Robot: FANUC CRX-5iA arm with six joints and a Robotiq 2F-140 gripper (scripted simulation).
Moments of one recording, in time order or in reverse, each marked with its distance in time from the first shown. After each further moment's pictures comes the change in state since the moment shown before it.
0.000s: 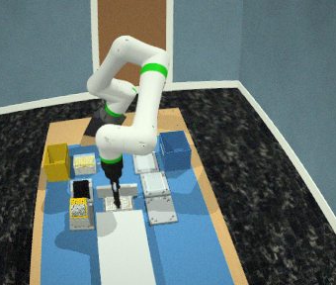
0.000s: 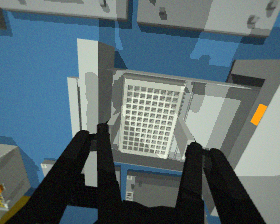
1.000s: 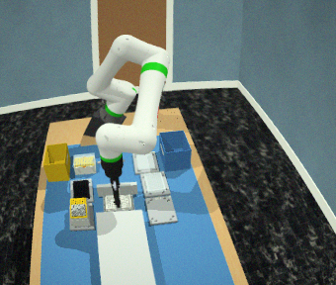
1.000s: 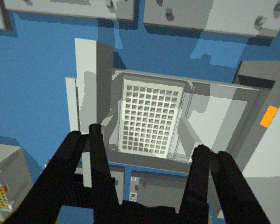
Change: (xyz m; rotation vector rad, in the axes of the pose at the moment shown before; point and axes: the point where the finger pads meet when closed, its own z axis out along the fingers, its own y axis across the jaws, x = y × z) arm 0.000 -0.008 0.001 0.001 0.001 0.000
